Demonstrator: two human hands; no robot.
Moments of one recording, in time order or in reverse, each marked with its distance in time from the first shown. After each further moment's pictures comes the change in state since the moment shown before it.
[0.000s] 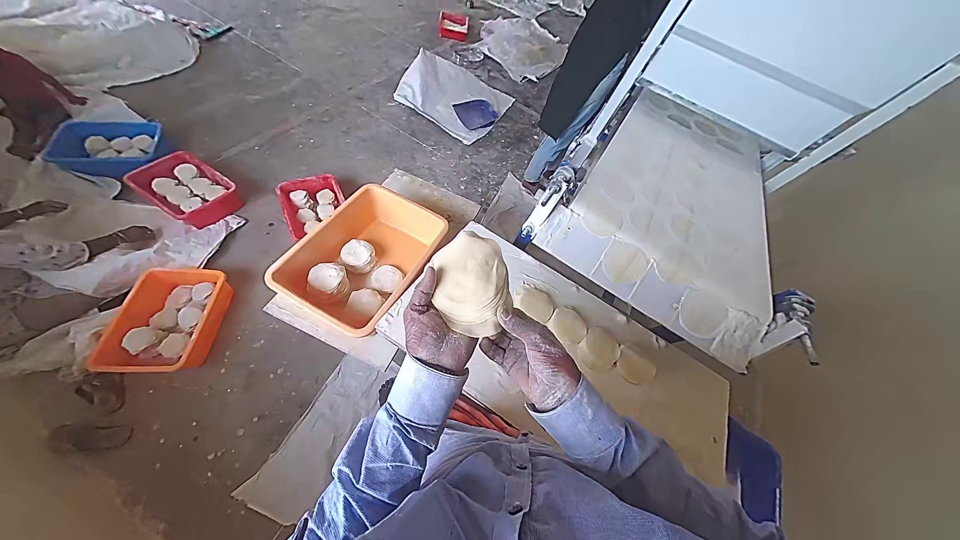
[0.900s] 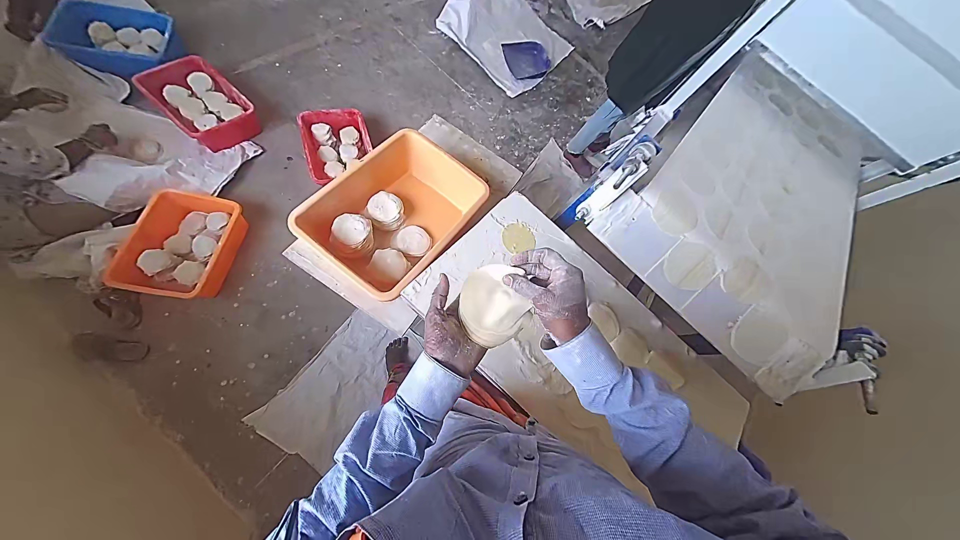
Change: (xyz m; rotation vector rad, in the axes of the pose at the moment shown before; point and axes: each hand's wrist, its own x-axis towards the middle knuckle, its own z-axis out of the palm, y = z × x) left_hand -0.003 0.030 -0.075 0.017 0.337 -0.141; right_hand 0.098 0.017 0.007 -1.067 -0.159 -0.565
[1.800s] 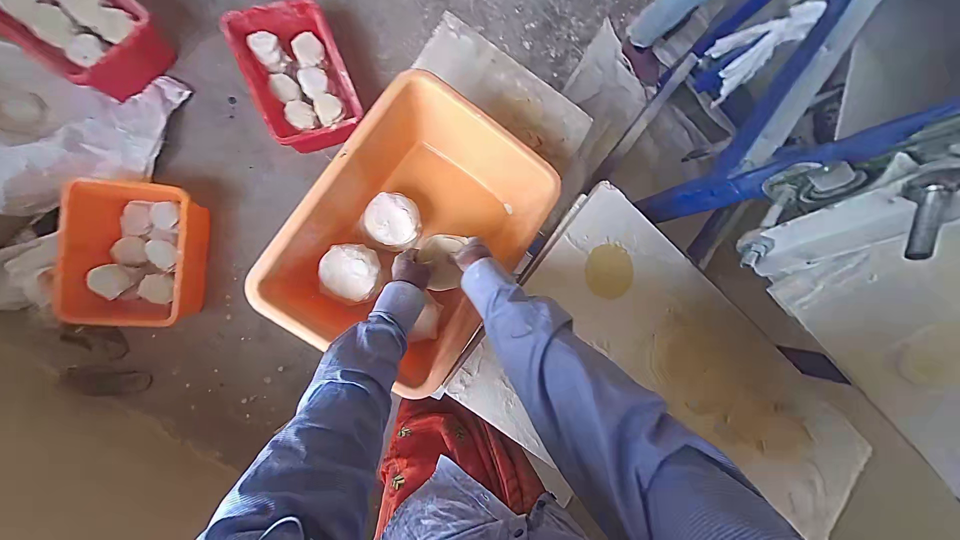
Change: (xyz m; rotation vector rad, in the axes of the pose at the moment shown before) left_hand 0.345 0.220 -0.145 1.749 0.538 -0.140; right_hand 0.297 0.167 0.257 -0.489 -0.455 0.920
